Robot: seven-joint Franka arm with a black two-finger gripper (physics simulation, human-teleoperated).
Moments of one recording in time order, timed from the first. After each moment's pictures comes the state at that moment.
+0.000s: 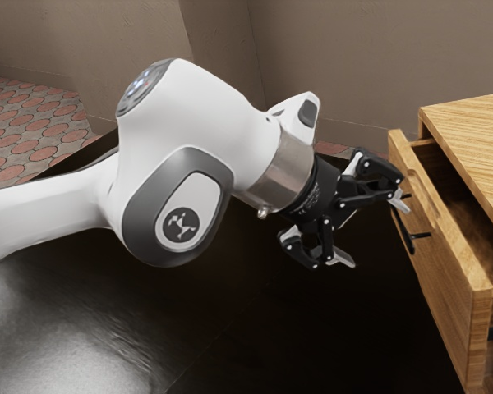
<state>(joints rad) -0.65 -0.14 0.25 -1.93 -0.18 2.46 -1.19</state>
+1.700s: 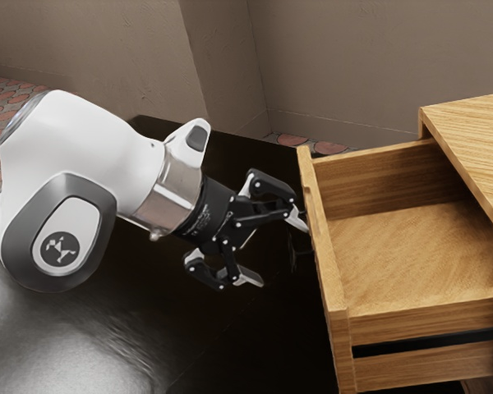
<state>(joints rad) -0.55 -0.46 0.25 -2.24 -0.17 2.45 -1.19</state>
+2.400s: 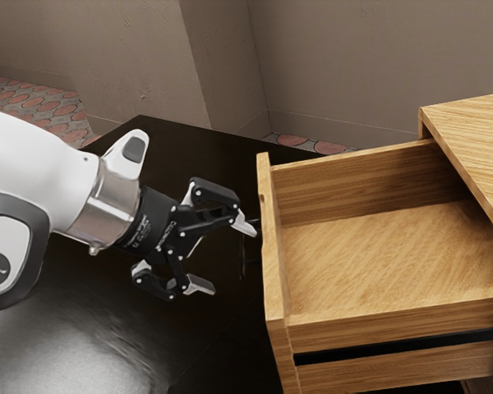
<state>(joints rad) -0.45 -0.63 0.21 -2.37 -0.17 2.43 -1.18</state>
